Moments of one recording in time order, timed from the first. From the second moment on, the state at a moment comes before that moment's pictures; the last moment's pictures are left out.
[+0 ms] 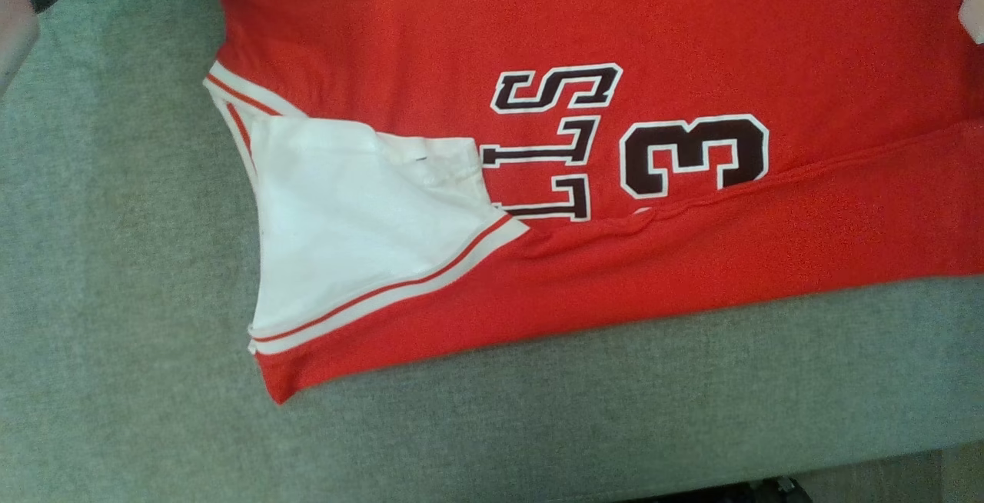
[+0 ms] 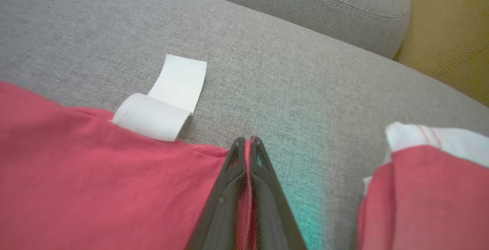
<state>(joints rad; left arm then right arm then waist) -1.57 0.56 -1.30 0.62 -0.78 -0.13 0.17 -1.02 -0.68 0.58 0.49 0.59 0.13 0.26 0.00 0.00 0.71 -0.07</state>
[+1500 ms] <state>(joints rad) -1.05 0.84 -1.29 -0.03 -0.73 0.27 -0.25 -0.57 -0.78 0.35 0.42 0.75 0.13 -0.19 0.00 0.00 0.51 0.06</state>
